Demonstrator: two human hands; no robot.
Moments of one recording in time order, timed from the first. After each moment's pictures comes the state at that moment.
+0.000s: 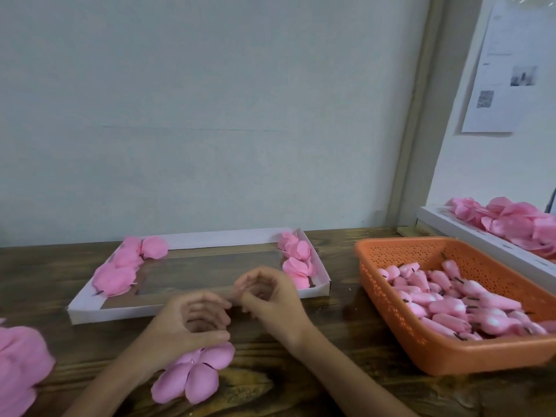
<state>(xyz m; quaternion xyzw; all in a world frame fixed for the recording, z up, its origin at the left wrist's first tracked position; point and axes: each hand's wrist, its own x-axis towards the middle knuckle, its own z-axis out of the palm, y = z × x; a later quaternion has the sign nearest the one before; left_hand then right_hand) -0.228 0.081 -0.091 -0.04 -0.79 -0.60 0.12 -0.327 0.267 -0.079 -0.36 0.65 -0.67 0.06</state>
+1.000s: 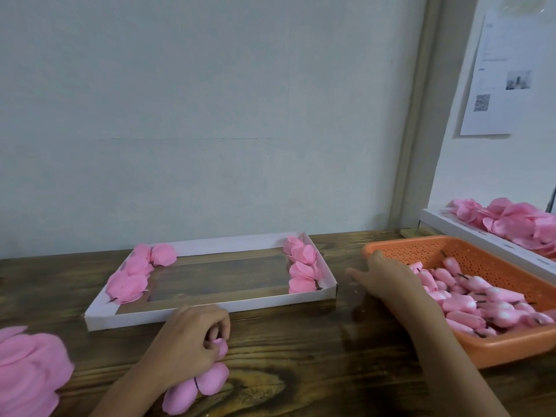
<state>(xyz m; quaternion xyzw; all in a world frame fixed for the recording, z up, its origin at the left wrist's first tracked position) -0.218 0.080 -0.085 -0.04 -0.97 -0.17 0.15 -0.403 0.395 -0.021 -0.05 0.99 -0.13 0.00</state>
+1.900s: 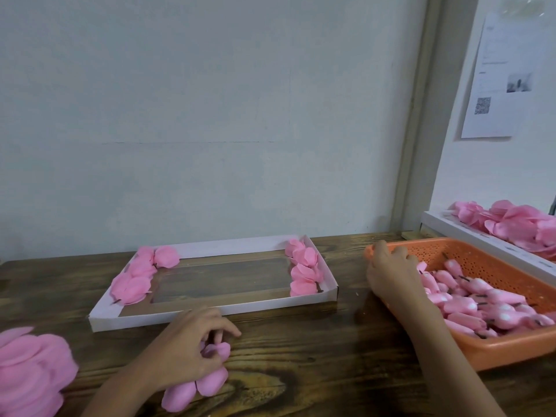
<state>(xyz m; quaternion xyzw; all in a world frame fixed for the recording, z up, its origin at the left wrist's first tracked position) -0.213 0.070 -0.085 -0.08 -0.96 -0.24 0.10 -0.396 0.394 -0.026 -0.03 0.98 -0.10 -0.16</state>
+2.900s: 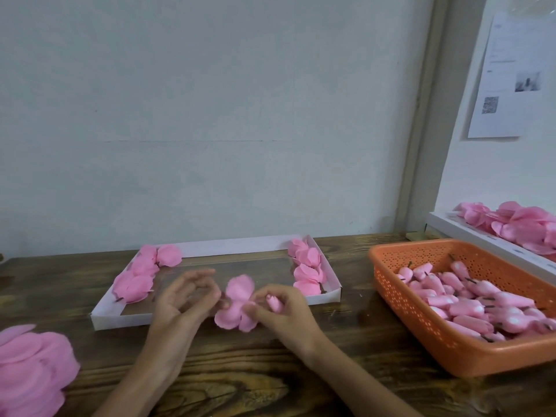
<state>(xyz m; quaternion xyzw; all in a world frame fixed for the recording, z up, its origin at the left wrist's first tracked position) -0.230 0.087 -0.086 0.01 -0.62 -0.71 0.33 -0.324 0.273 -0.085 -0.38 0.68 -0.63 0.07</state>
